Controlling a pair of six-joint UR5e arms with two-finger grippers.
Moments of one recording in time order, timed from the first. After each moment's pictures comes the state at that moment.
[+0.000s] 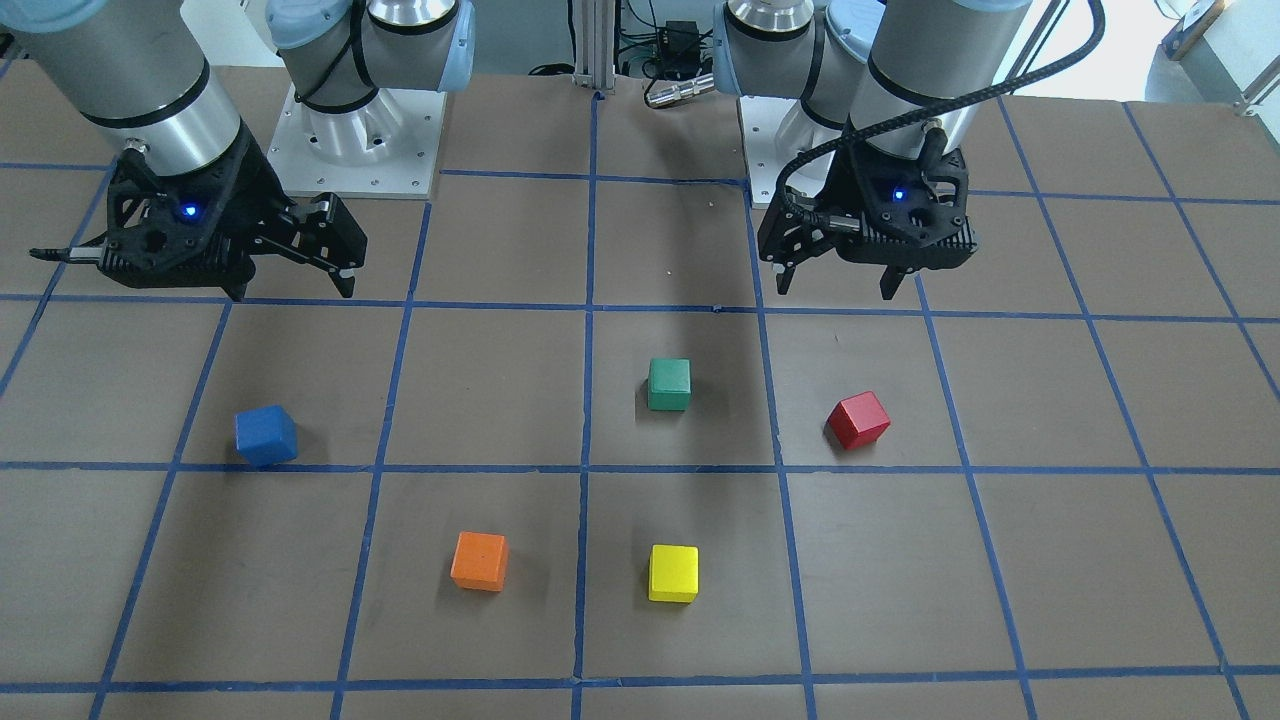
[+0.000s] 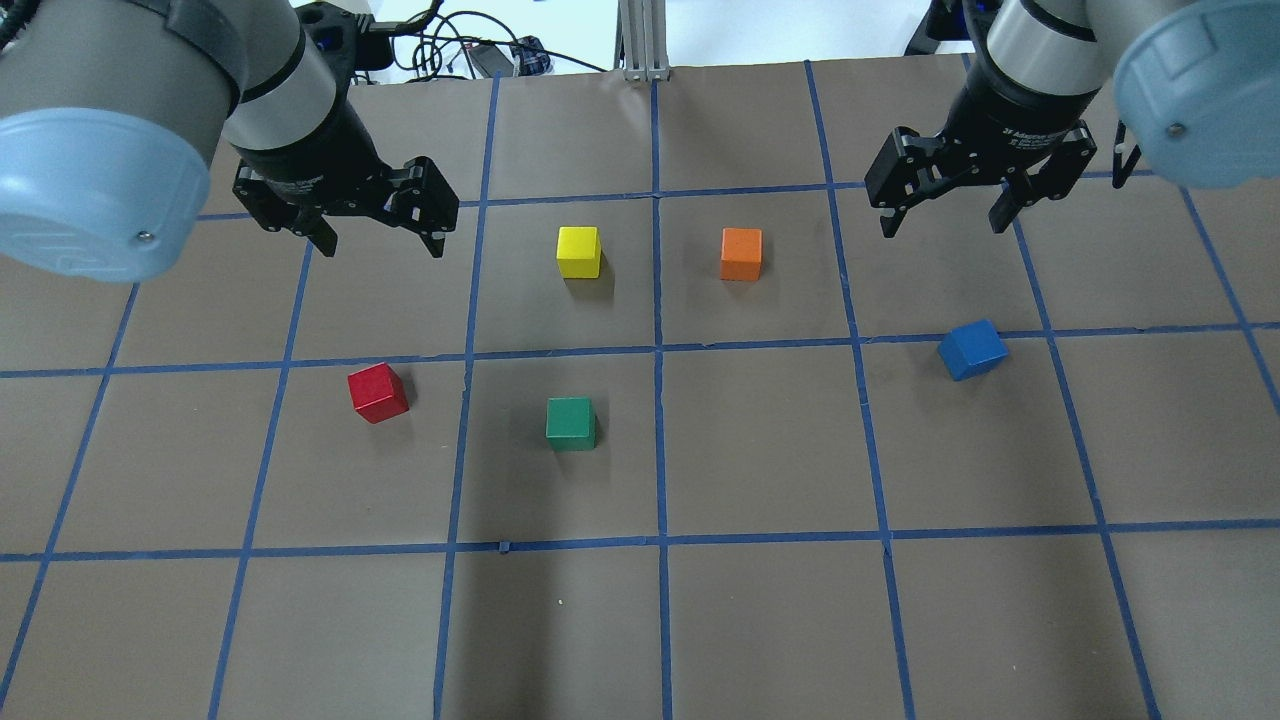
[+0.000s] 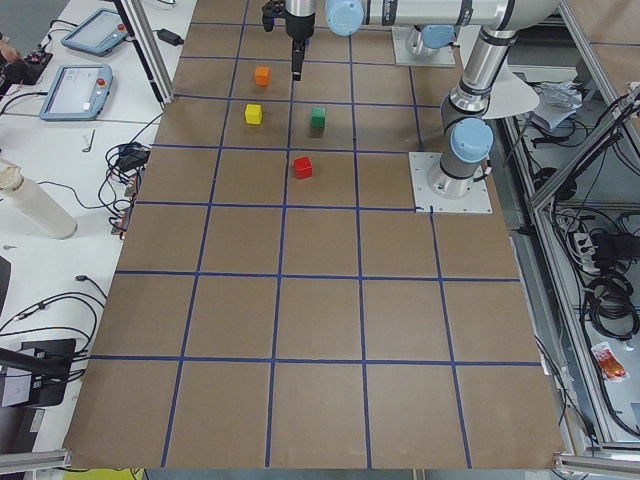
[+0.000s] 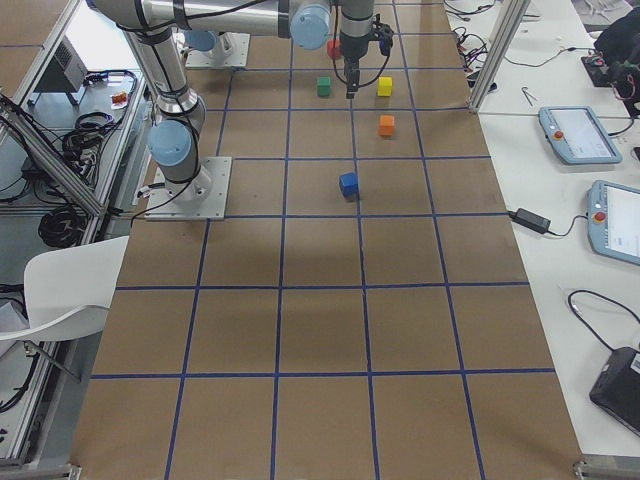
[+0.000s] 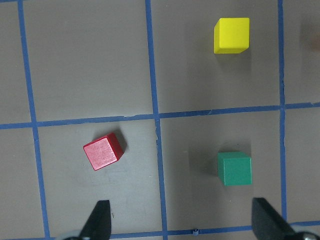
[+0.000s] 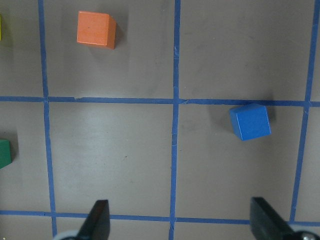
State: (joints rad) left arm -1.63 -1.58 -1.62 -1.45 1.59 0.00; right arm 1.54 -1.53 1.59 -1.62 -1.52 -0.06
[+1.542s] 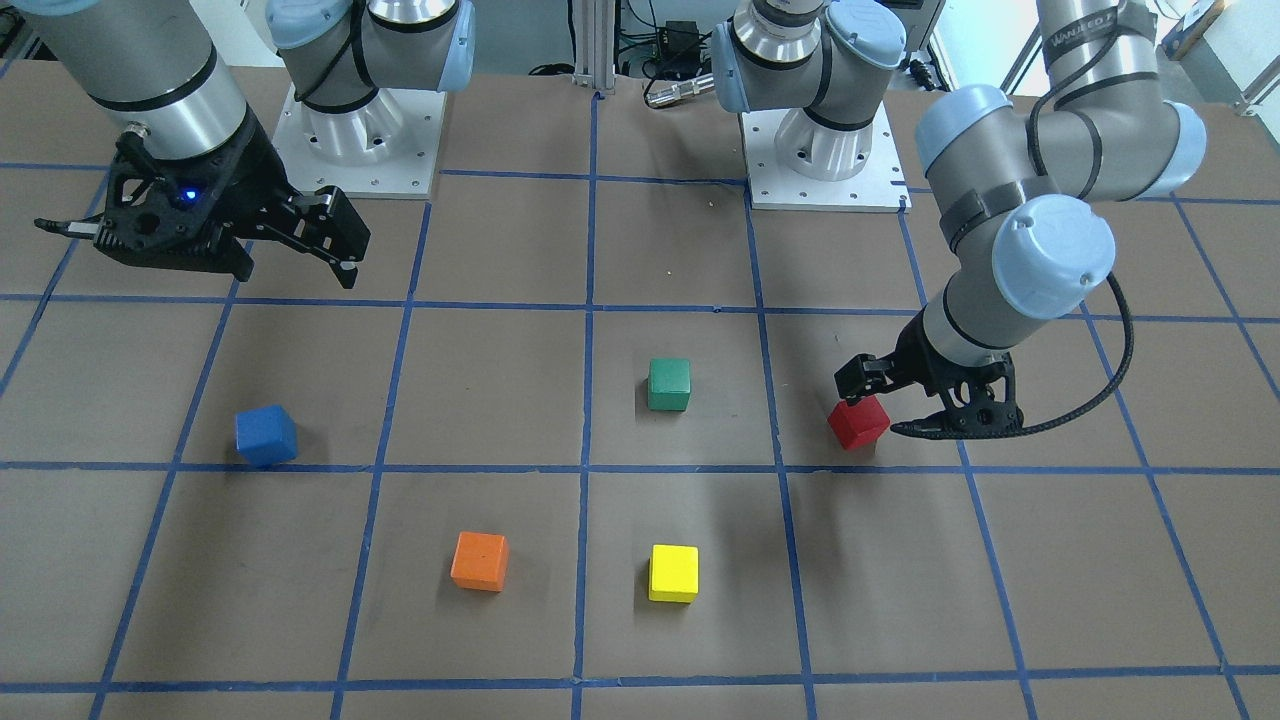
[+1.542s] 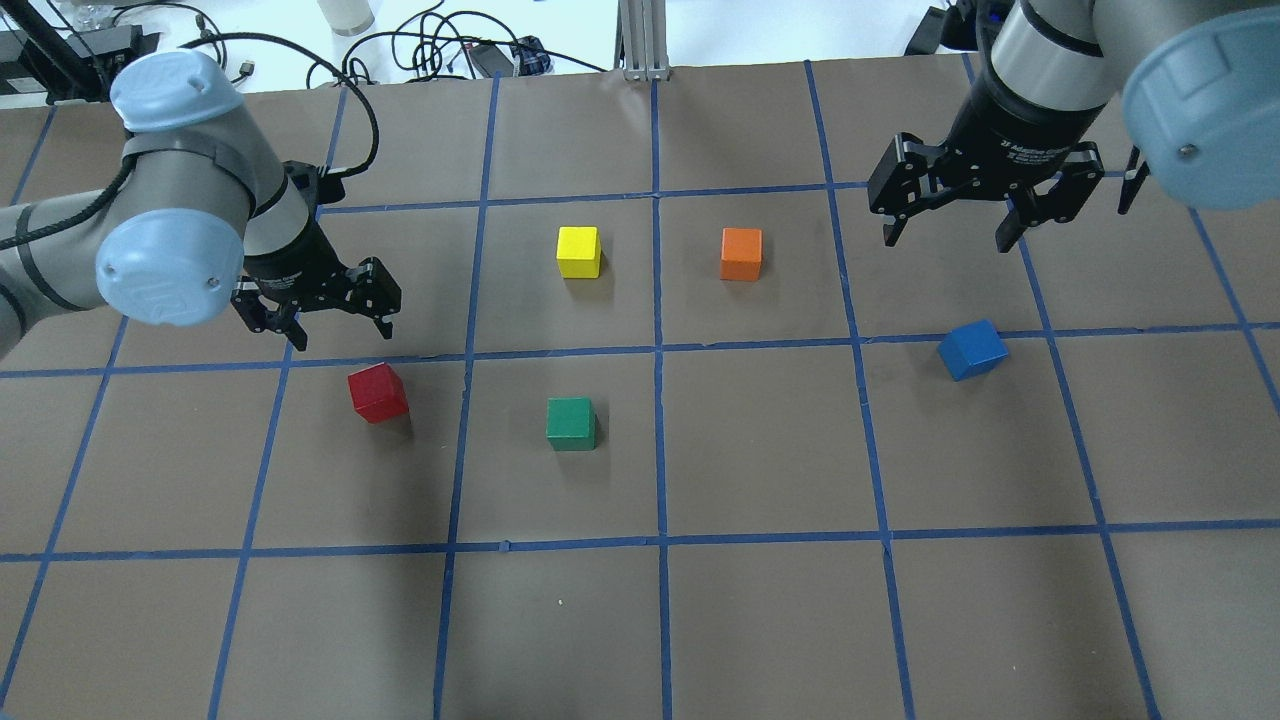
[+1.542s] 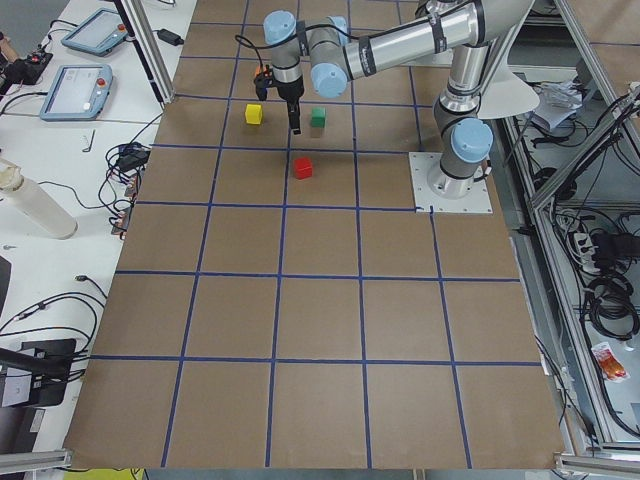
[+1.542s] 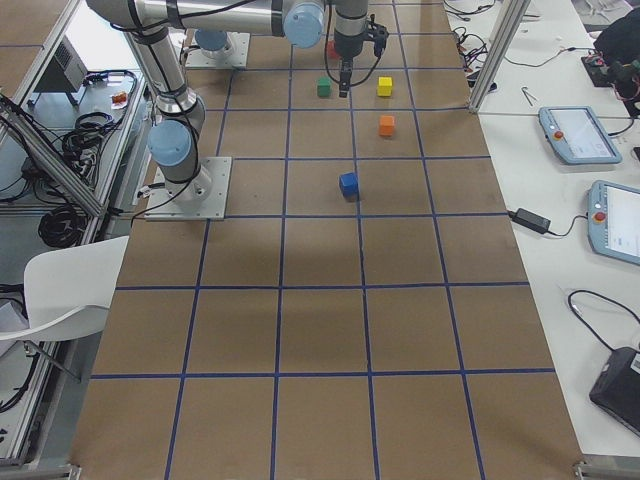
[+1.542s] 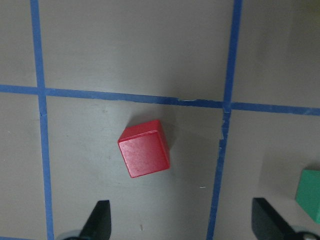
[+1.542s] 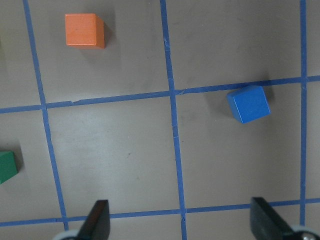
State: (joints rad) left arm -1.40 -1.80 -1.85 -1.20 1.60 0.03; right arm 1.54 -1.56 1.62 -1.61 -1.53 0.06
